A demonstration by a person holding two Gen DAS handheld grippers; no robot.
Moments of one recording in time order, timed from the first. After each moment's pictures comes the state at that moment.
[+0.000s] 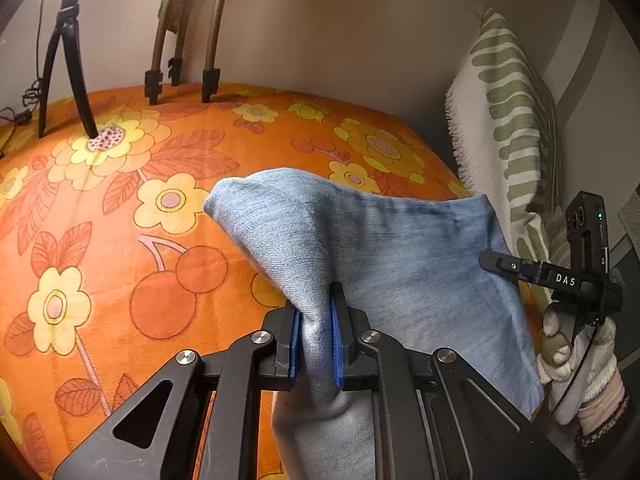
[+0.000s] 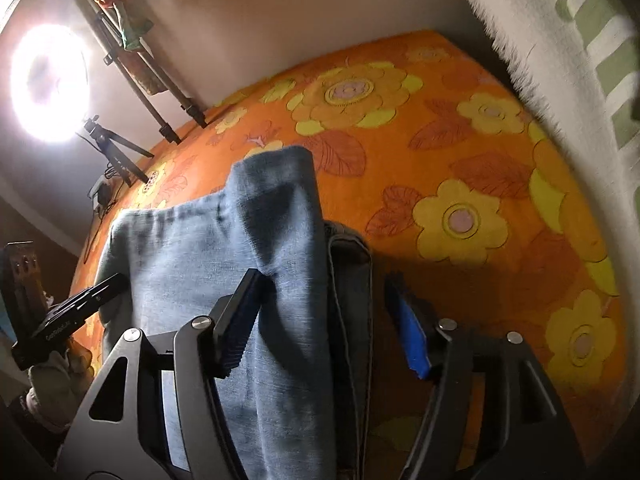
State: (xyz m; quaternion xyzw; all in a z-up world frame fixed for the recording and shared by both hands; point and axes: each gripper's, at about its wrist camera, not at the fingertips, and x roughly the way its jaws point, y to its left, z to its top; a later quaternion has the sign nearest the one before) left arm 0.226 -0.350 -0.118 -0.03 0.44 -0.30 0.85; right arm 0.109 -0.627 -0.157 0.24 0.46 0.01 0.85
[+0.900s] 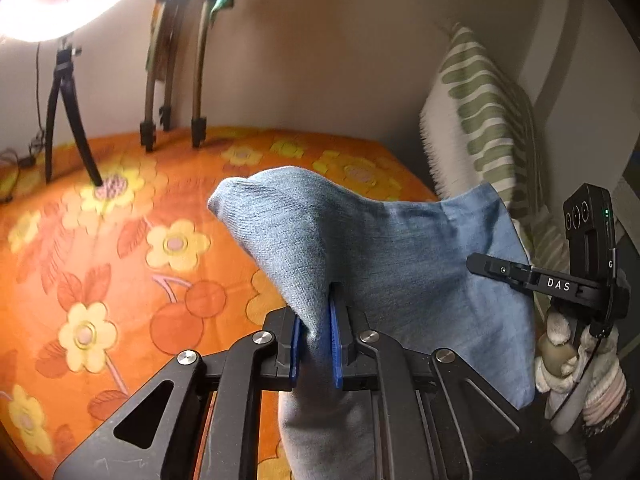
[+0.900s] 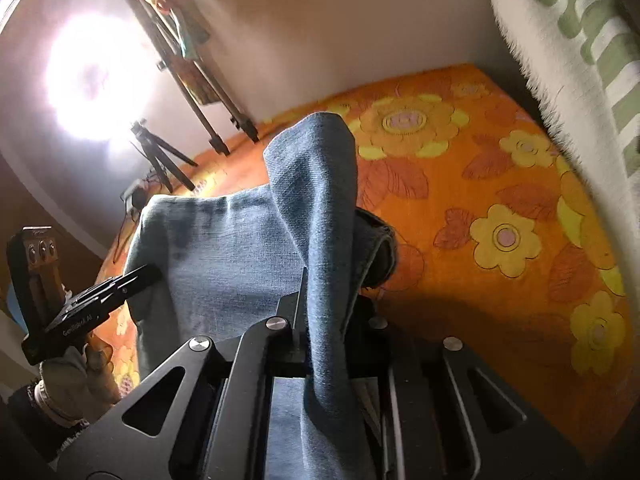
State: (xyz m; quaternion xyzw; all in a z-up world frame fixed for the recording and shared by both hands) left arm 0.202 -0.346 -0.070 -0.01 0.39 -0.32 0.86; right arm 0.091 -0.585 -0.110 0.23 0.41 0.03 0.88
